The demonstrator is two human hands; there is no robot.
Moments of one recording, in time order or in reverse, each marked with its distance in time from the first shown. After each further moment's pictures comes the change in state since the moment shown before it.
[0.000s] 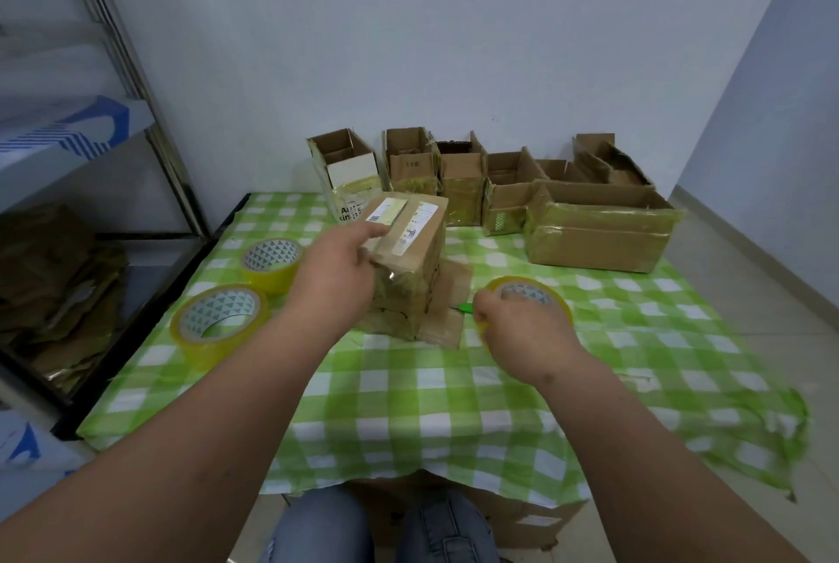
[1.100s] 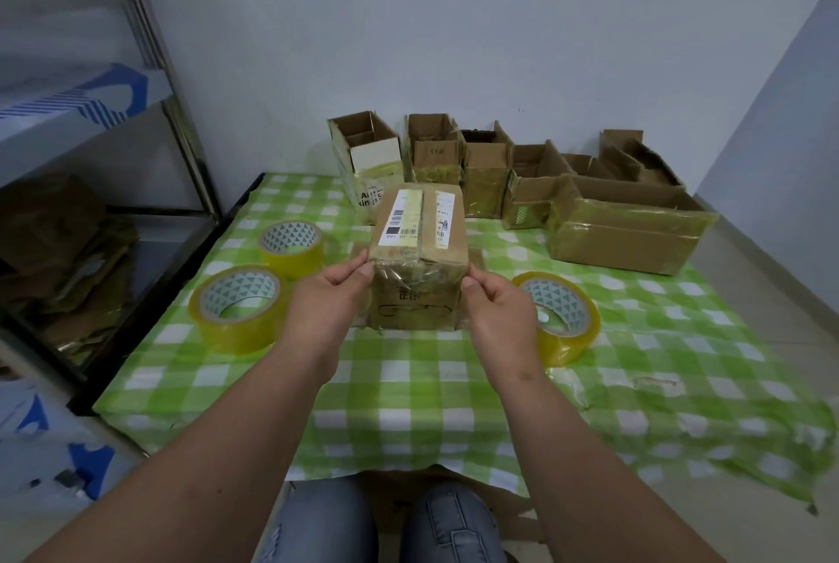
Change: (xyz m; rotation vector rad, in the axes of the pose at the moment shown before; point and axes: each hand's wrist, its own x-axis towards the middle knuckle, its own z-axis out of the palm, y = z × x) left_hand -0.022 -0.051 0.003 -0.742 -0.004 -0.413; right_hand 0.012 -0.069 0.022 1.208 0.404 0.272
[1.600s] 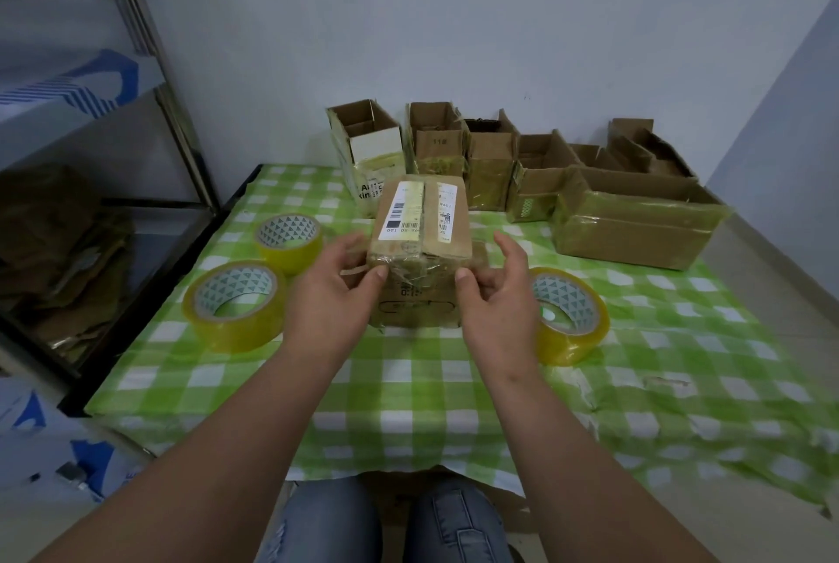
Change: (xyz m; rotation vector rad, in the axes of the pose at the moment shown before) left_hand 0.007 -0.008 0.001 0.393 0.065 0.281; right_hand 0.007 0.014 0.012 -0.096 0.100 -0.123
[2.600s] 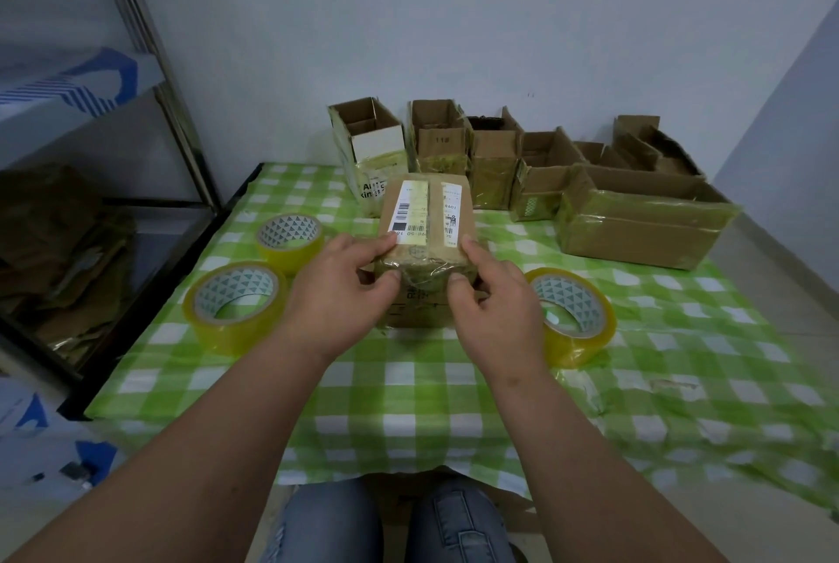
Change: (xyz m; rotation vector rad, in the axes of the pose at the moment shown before) left_hand 0.013 0.004 -0.006 0.278 -0.135 0.247; right_hand 0.001 -0.001 -0.003 -0.196 -0.011 -0.211
